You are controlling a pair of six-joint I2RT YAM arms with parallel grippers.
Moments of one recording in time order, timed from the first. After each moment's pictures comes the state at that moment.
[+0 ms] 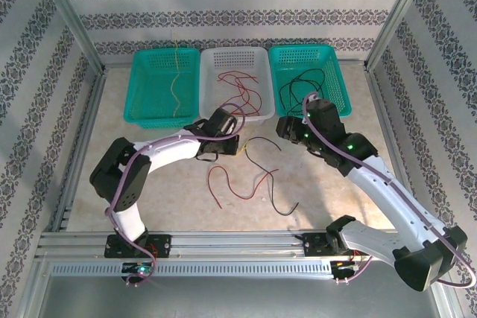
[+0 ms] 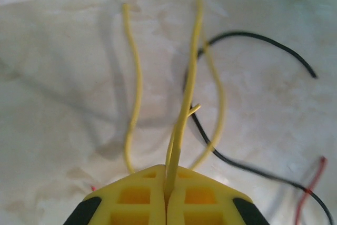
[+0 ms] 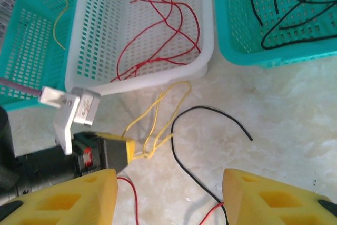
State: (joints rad) left arm -0.66 1.73 1.11 -0.34 0.07 -0.50; right arm 0.50 1.05 1.06 -0.69 0.02 0.66
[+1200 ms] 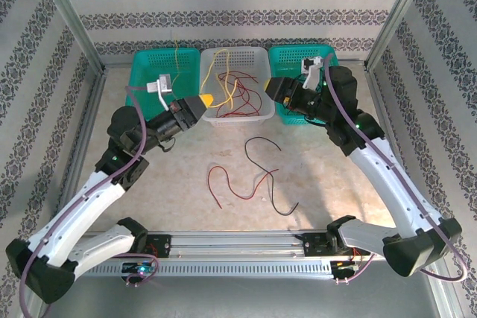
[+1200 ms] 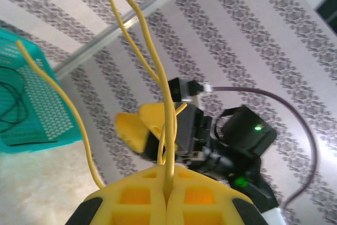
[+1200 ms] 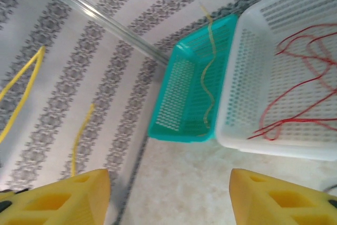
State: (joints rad) left arm -0.50 0.97 0.94 0.22 0.44 -1.07; right arm 0.40 1.17 1.25 -0.37 -0.43 0.82
